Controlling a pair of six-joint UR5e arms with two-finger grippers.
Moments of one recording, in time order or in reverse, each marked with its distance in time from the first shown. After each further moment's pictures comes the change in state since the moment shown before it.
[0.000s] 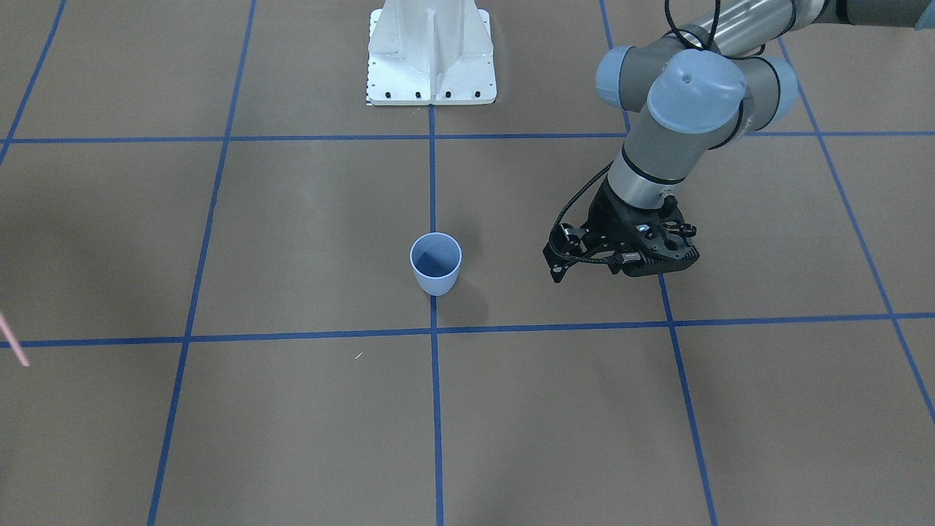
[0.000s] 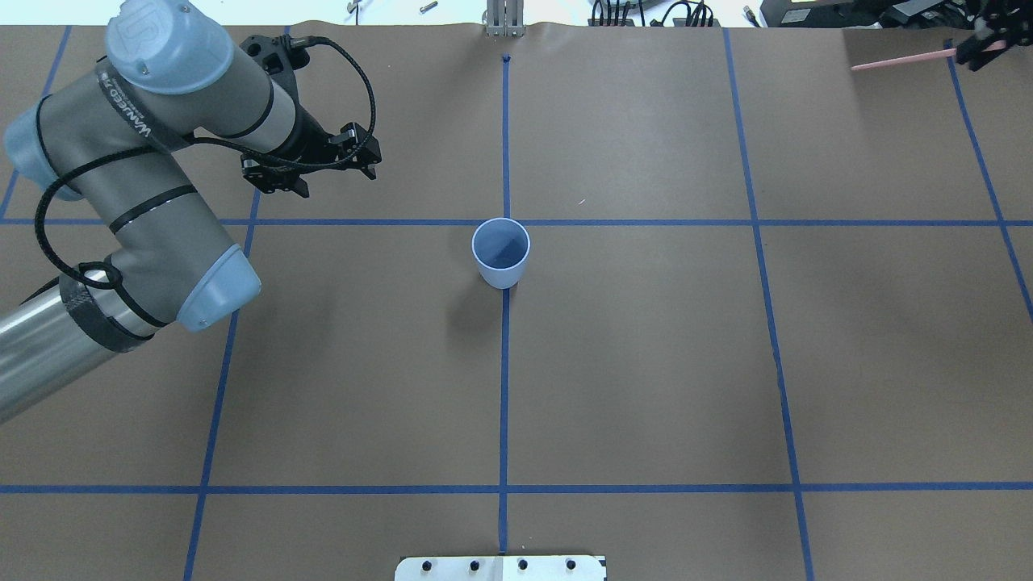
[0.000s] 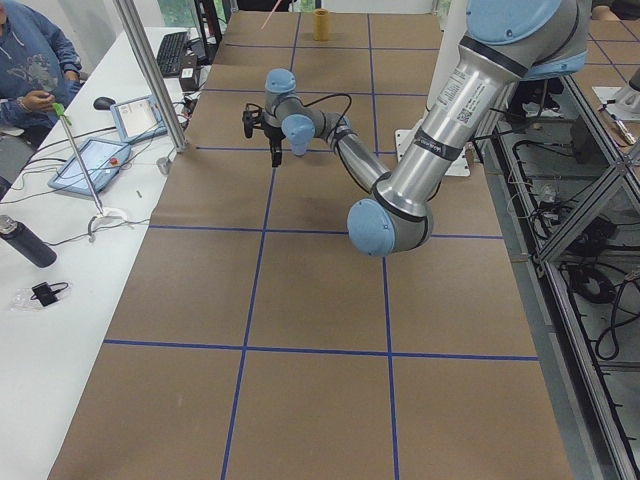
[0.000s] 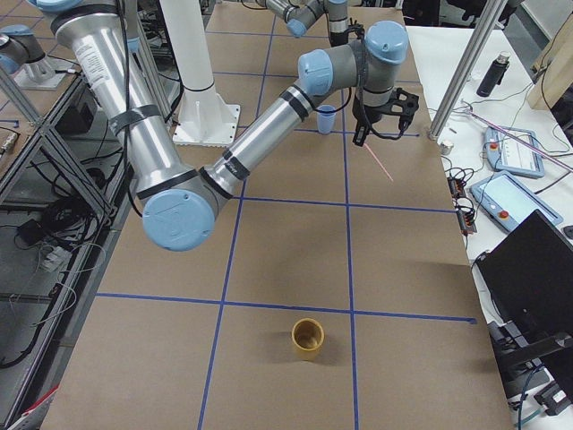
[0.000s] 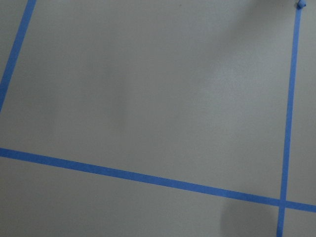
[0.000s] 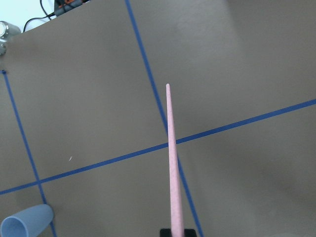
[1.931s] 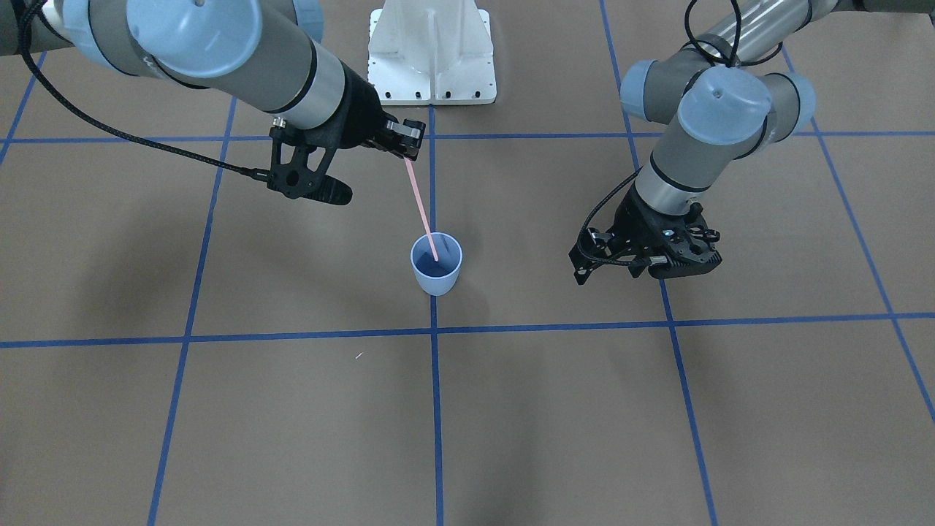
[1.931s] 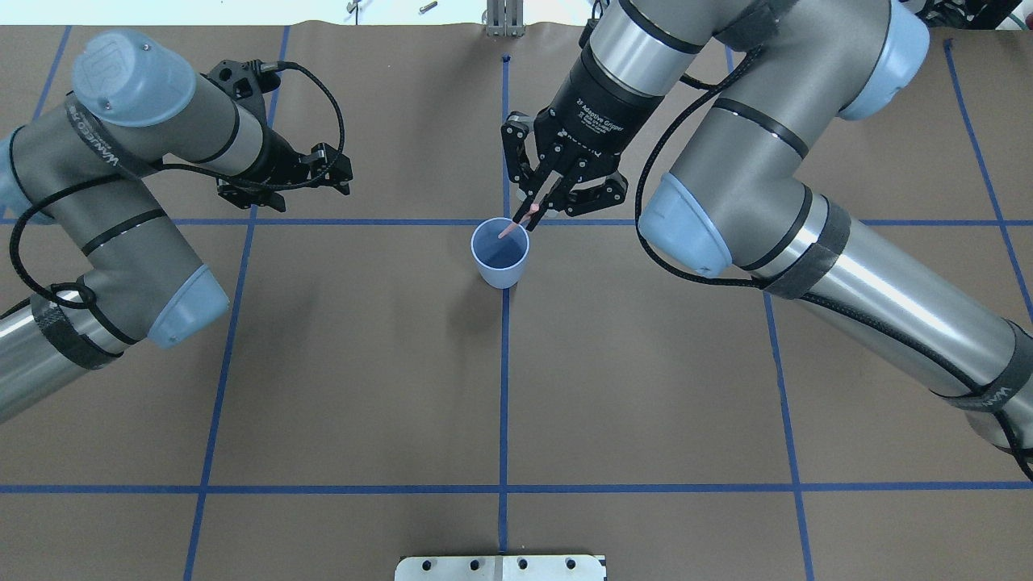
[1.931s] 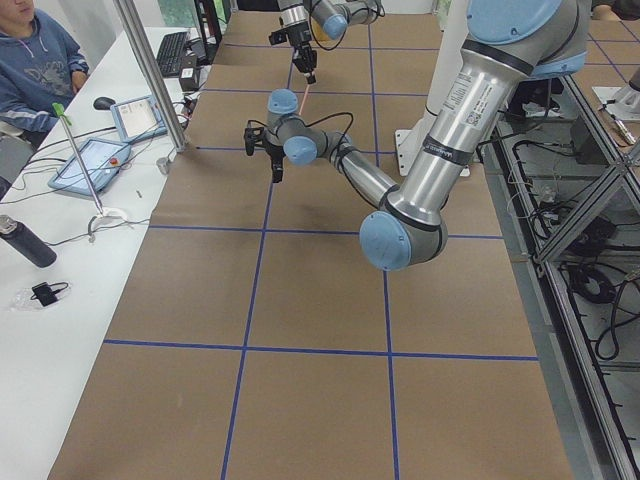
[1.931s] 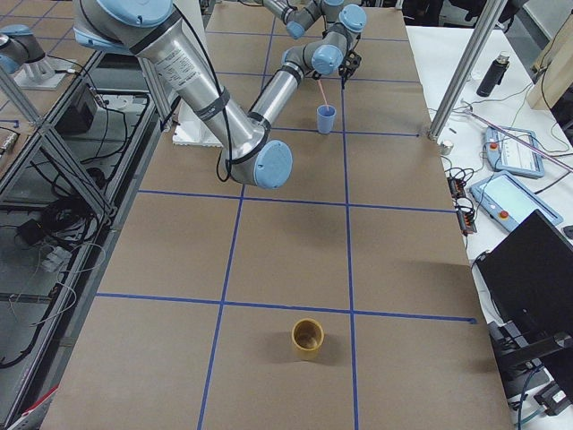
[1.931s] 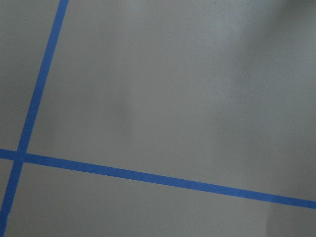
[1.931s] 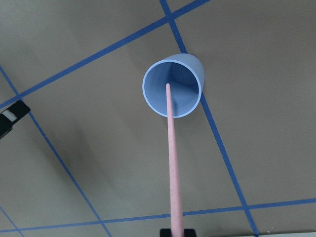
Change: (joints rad) left arm 0.002 0.083 0.011 -0.110 0.001 0.004; right arm -0.540 0.305 -0.249 0.490 0.031 0.801
